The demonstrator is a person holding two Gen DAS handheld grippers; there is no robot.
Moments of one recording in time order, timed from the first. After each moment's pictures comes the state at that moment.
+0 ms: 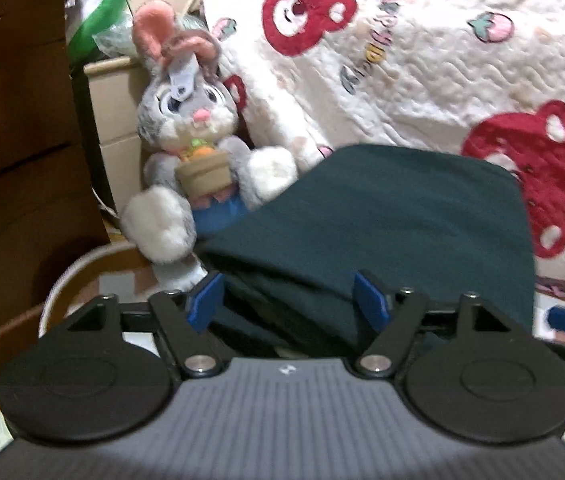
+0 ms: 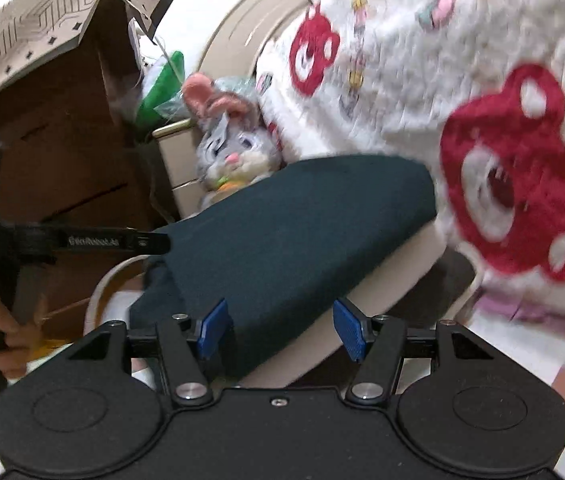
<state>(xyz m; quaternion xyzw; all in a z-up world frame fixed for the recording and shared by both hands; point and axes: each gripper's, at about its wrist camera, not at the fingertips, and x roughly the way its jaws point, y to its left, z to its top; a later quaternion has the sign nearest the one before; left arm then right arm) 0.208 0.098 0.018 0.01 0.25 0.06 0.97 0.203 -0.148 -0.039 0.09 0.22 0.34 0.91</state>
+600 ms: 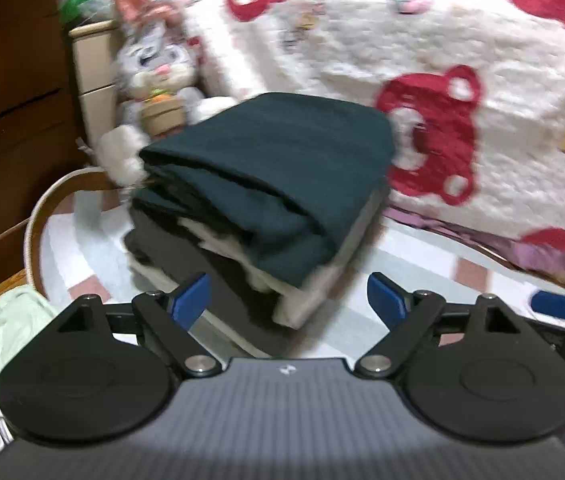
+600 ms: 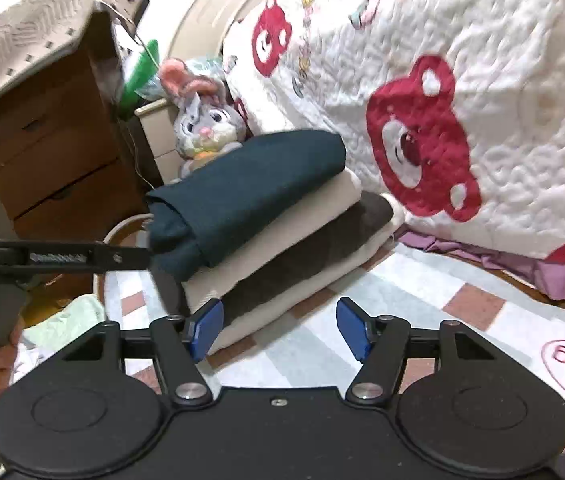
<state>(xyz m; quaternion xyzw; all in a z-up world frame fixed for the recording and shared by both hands) 0.097 -0.004 0.026 -0.01 0.30 0.03 0.95 0.097 -0.242 -0.012 0.08 0.25 0.29 0.92</state>
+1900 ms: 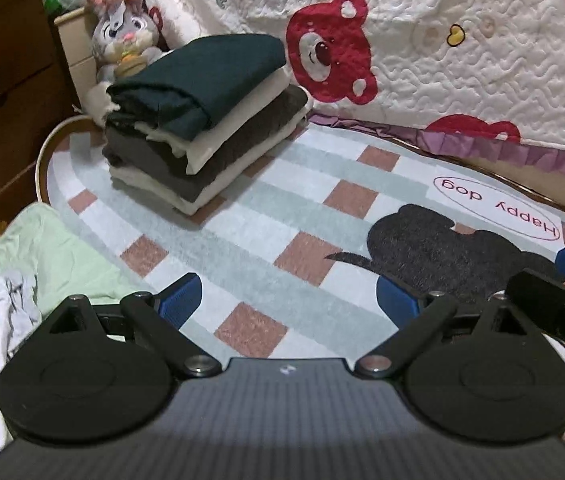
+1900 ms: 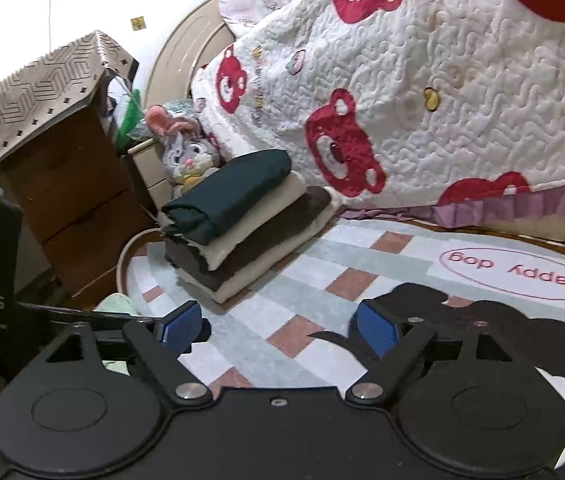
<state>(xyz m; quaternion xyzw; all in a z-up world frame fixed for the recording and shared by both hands) -0.053 -0.142 0.022 0.03 0.37 0.03 0.93 -0.091 -0.347 0.008 0.13 0.24 0.21 0.94</state>
